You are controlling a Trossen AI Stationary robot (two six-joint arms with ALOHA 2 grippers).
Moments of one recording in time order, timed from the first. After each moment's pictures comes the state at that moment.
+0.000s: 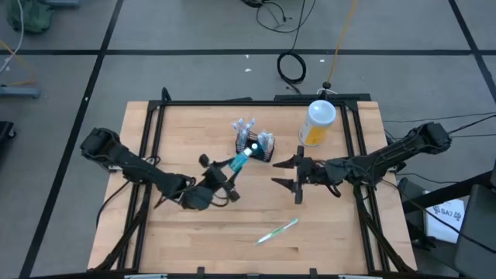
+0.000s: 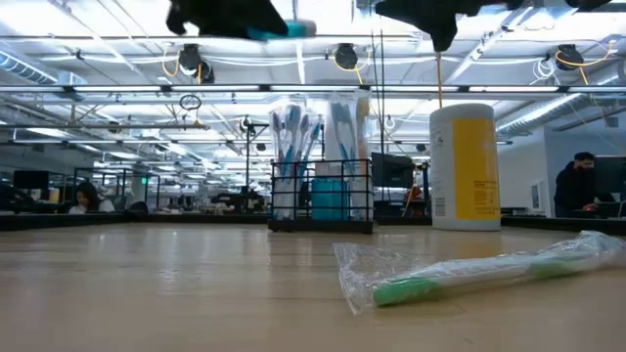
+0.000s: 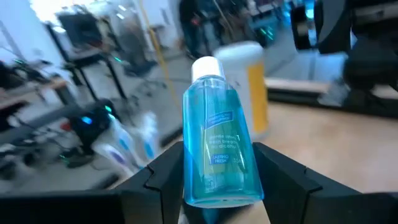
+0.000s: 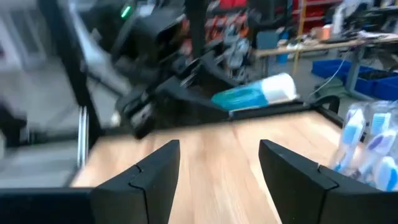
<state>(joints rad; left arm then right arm) -0.44 1.54 0.92 0.32 -1.17 -0.10 0.31 1.19 0.64 0.52 0.41 0.16</state>
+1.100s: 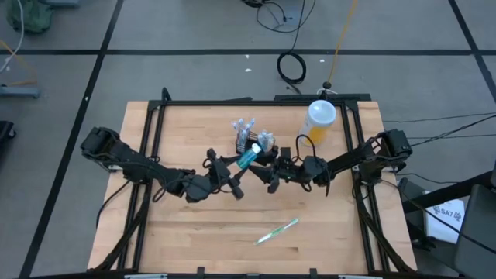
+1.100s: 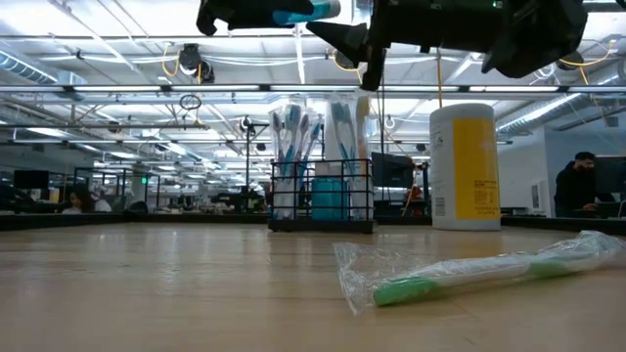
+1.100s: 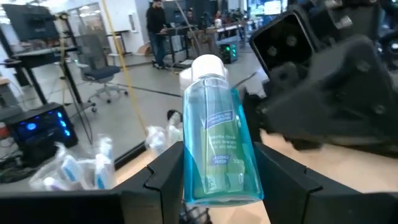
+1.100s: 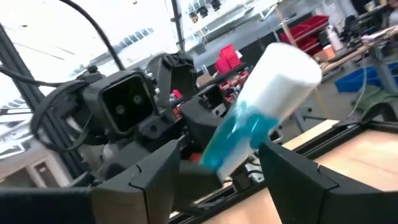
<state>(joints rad) -0.38 1.54 0.92 0.51 -0.97 -0.03 0.17 1.69 0.72 1.29 0.33 0.44</state>
